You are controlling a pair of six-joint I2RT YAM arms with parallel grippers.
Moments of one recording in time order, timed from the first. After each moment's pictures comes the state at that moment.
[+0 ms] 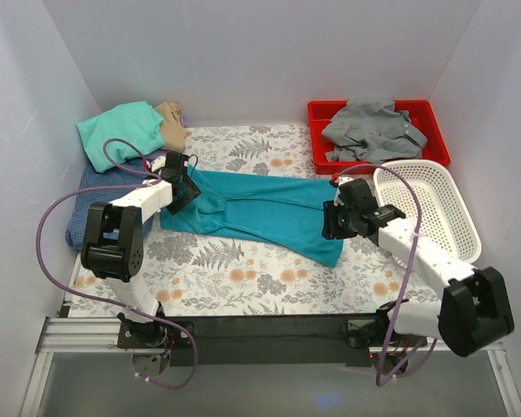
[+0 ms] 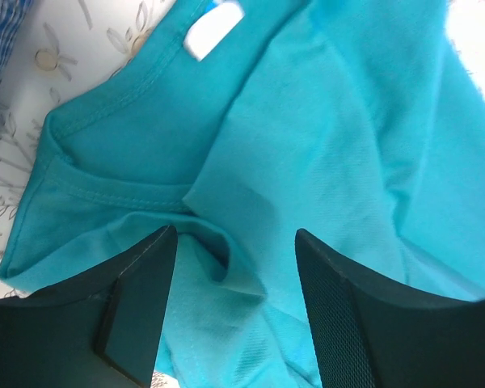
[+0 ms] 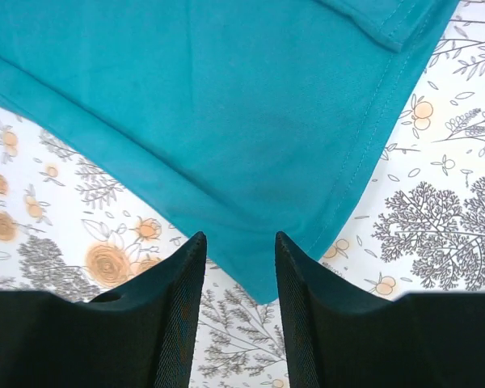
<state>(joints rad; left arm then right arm) -0.17 1.75 1.09 -0.37 -0.28 -0.81 0.45 1.27 0.81 -0.52 -0.06 0.27</state>
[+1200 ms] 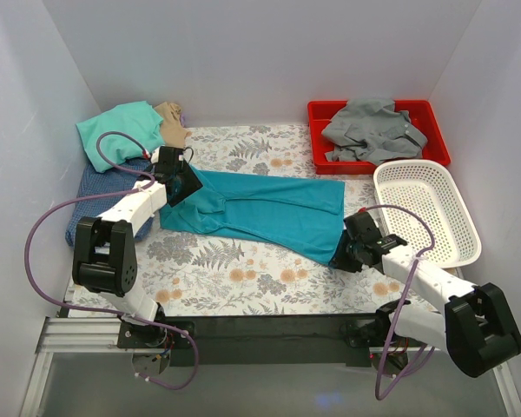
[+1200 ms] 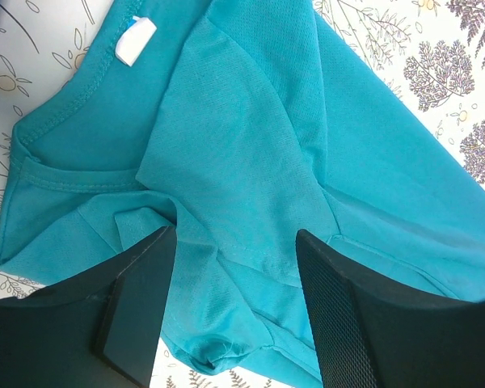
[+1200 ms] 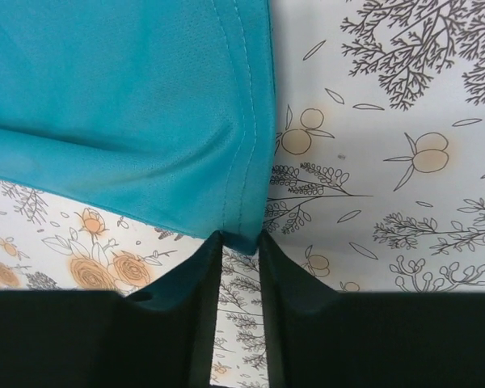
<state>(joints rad) -0.17 1.62 1.10 -0.37 -0.17 -0.71 0.46 1.10 0.49 -0.48 -0.01 0.81</state>
